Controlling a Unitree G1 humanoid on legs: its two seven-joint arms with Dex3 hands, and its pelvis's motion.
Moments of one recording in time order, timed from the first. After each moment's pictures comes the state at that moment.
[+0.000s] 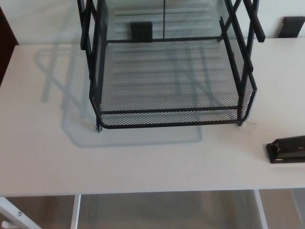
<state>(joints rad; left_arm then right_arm) 0.08 0.69 0.16 1.31 0.07 -0.02 -0.23 0.38 -0.77 -0.14 0.76 -0.15 -0.02 0.15</state>
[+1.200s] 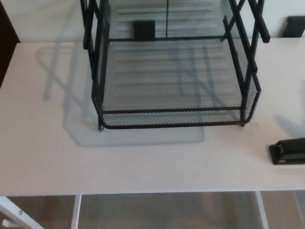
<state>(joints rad) 0.07 0.67 0.30 1.27 0.01 -0.05 -0.25 -0.30 -0.97 -0.38 0.31 0.12 0.16 0.34</state>
